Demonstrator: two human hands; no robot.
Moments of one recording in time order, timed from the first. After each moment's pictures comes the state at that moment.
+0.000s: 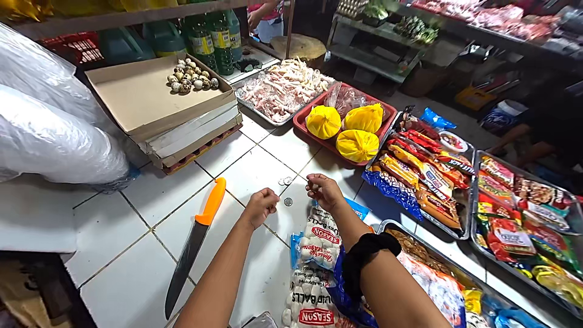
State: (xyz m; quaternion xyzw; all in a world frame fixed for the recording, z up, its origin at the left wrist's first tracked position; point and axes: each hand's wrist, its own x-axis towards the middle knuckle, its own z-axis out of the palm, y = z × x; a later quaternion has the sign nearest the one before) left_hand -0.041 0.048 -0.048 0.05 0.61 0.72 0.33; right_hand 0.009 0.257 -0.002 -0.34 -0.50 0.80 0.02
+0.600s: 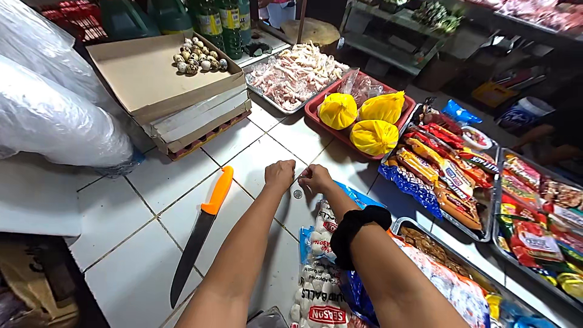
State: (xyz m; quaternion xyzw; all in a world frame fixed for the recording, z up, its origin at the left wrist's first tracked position) left_hand -0.092 0.109 -0.028 0.23 0.94 0.16 0.22; right_hand -0.035 0.248 -0.031 -0.17 -0.90 0.36 -0.17
